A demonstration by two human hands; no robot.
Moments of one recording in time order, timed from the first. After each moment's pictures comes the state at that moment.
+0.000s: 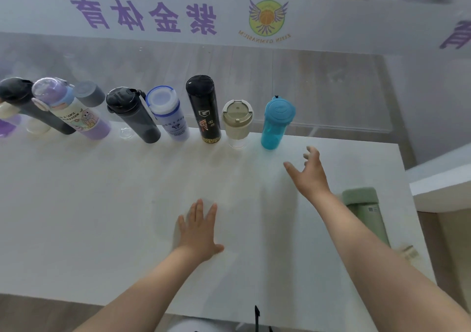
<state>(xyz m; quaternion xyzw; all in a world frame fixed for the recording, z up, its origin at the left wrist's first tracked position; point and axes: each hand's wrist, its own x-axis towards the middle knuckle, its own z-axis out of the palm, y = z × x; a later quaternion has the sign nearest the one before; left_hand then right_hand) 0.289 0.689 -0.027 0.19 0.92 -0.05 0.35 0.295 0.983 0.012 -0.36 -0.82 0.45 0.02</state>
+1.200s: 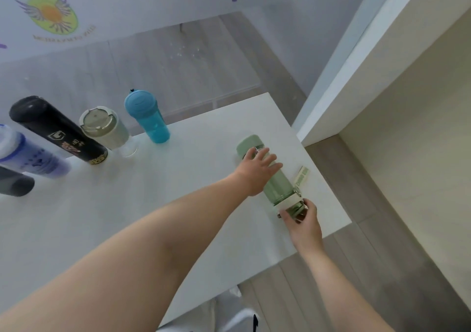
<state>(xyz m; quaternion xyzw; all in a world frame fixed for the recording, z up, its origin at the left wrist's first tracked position) 0.391 0.998 0.010 0.73 0.66 -0.14 0.10 0.597 0.973 -0.017 -0.60 -0.62 0.48 0.16</state>
